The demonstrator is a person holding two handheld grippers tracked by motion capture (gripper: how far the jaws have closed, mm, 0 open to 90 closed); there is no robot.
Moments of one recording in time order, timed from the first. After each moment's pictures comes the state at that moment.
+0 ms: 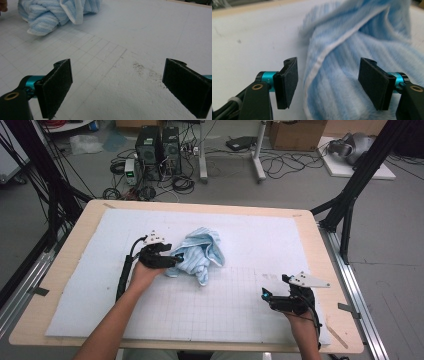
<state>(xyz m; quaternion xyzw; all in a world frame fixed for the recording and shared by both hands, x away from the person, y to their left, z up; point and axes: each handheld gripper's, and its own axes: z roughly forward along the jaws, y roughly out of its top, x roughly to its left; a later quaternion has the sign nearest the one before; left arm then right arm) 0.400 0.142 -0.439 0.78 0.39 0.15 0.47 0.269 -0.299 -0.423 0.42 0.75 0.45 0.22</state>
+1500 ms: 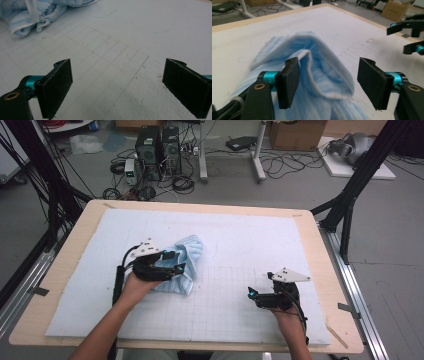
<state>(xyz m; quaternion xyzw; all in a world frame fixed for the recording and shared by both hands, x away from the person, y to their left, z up) 0.346 0.131 -0.401 0.77 0.32 0.14 0.53 0.284 -0.265 -0.427 0.40 0.78 0.44 0.20</state>
